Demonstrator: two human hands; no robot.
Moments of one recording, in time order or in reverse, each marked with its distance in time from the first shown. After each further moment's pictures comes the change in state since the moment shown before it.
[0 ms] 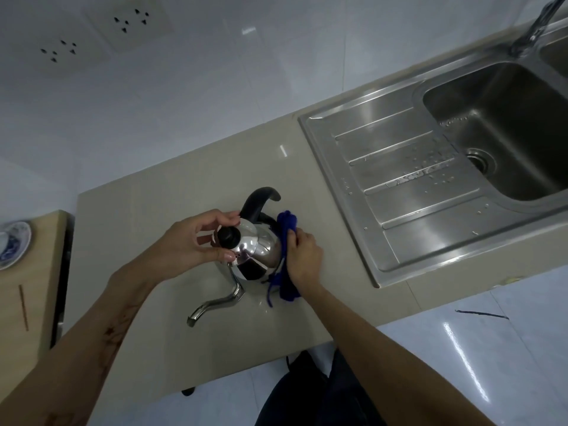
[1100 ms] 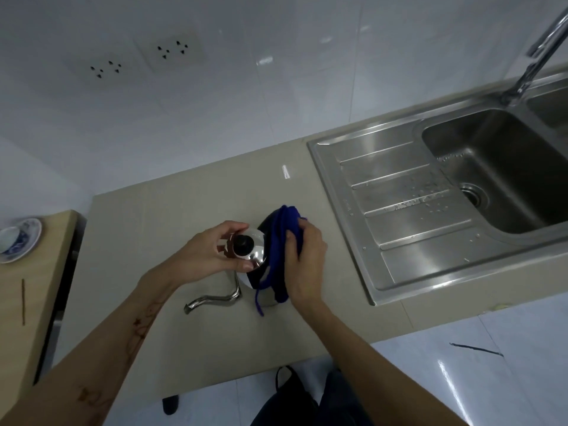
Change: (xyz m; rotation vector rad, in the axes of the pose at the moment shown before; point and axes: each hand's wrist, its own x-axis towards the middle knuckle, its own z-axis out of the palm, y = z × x) left_hand -0.006 0.001 0.012 0.101 0.058 -0.083; right_hand -0.034 -0.041 -0.030 0.112 0.077 -0.374
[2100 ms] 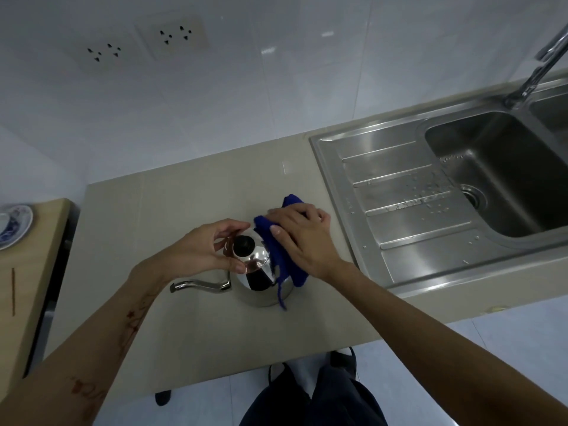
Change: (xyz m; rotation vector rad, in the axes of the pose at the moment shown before) left_hand 0.007 -0.016 -0.009 -0.077 -0.119 0.023; right_hand 0.056 0.007 -0.022 -0.489 -0.386 -0.491
